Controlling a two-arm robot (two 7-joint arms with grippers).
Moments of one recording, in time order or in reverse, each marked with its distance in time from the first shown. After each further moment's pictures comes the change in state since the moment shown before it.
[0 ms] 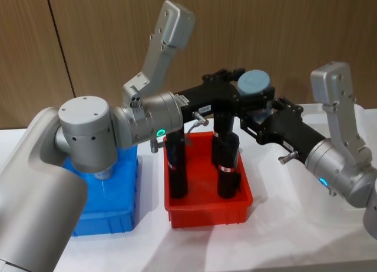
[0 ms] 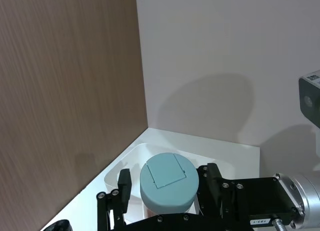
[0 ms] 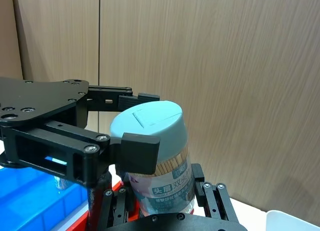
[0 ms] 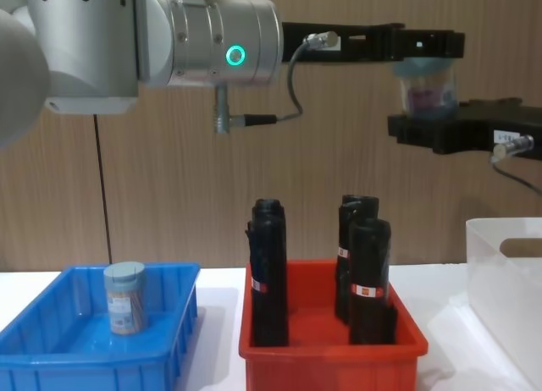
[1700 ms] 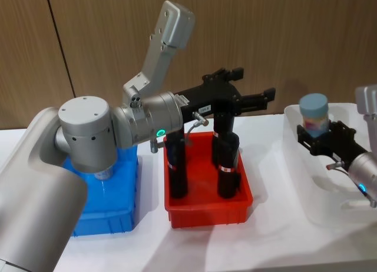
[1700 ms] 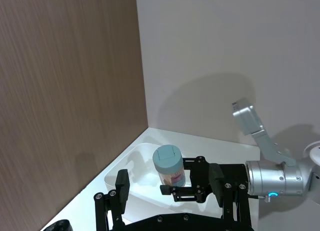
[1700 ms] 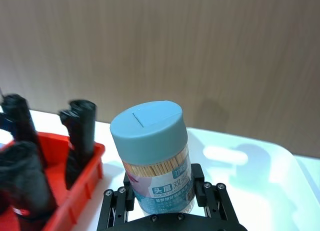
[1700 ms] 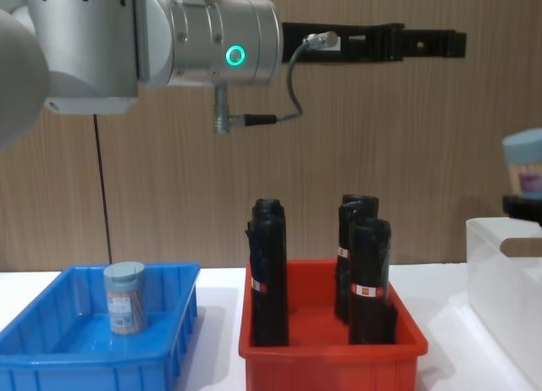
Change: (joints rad) left arm 0.000 0.000 0.000 0.000 0.000 0.000 0.000; right arm 0.049 0.054 0.090 0.254 0.056 0.018 -0.109
